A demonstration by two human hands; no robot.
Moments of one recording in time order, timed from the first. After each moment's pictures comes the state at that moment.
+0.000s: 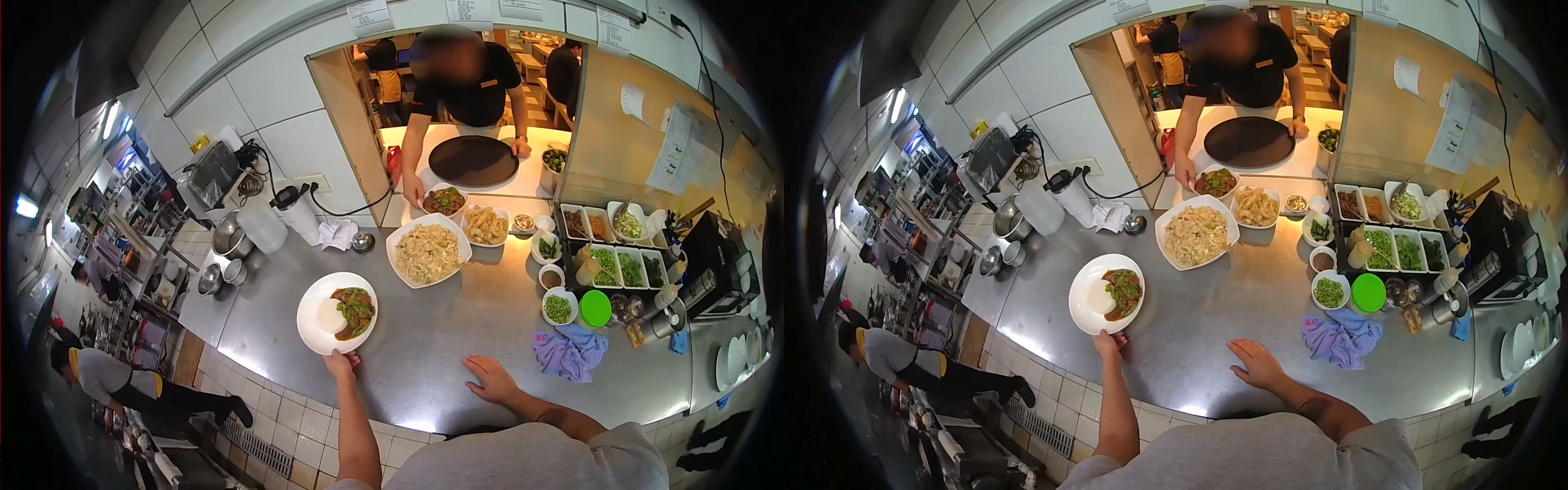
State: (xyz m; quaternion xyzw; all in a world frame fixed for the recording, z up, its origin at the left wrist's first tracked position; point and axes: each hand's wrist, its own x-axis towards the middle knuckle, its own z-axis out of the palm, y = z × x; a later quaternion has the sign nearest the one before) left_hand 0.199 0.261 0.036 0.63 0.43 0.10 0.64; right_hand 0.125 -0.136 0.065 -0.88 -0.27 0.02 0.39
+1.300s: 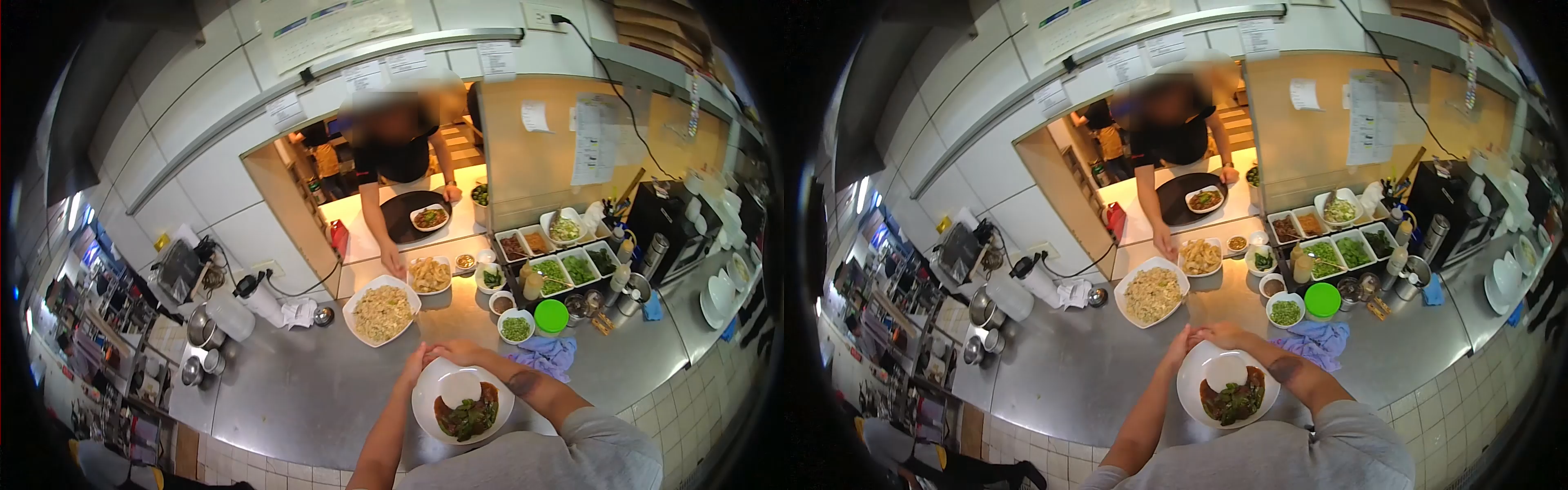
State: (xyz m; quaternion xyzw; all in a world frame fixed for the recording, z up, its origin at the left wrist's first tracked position) left_hand 0.284 0.015 0.061 0.53 0.10 -0.45 0.71; right_hand 0.260 -0.174 0.102 -0.87 -0.09 0.25 0.42
